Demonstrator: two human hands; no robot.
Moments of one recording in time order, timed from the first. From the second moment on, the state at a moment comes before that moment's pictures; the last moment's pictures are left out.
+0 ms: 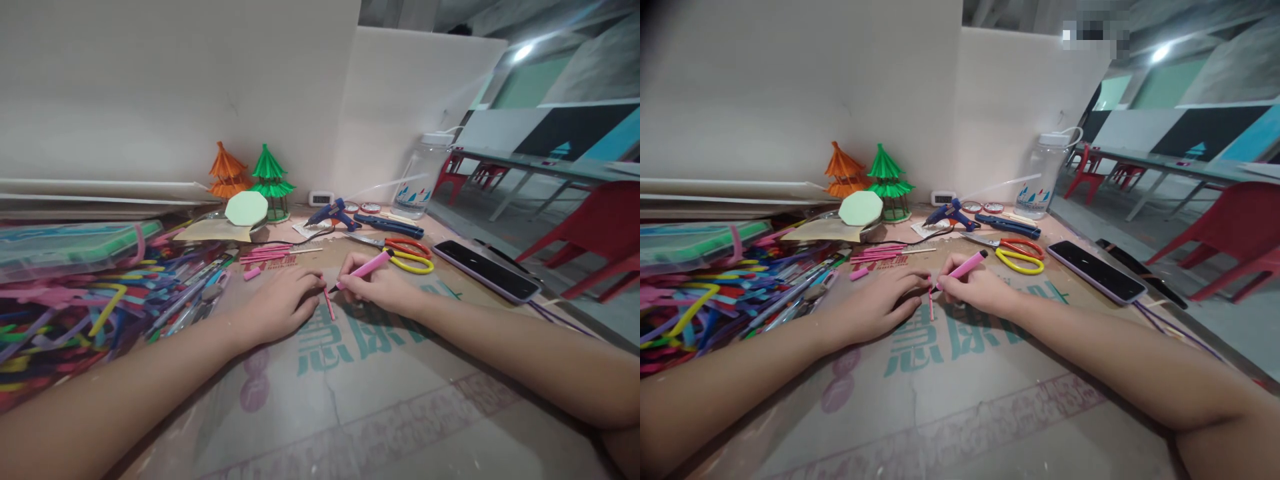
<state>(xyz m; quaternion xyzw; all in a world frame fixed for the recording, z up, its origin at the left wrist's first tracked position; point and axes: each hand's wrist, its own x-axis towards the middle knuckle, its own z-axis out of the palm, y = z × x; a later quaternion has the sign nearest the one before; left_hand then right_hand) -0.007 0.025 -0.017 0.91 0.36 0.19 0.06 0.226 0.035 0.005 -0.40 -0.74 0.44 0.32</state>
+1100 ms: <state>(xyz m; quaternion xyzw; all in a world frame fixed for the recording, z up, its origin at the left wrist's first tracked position) -0.005 0.023 -0.015 0.91 0.37 0.18 0.06 0.224 0.037 0.007 -0.41 -0.73 0.46 0.30</state>
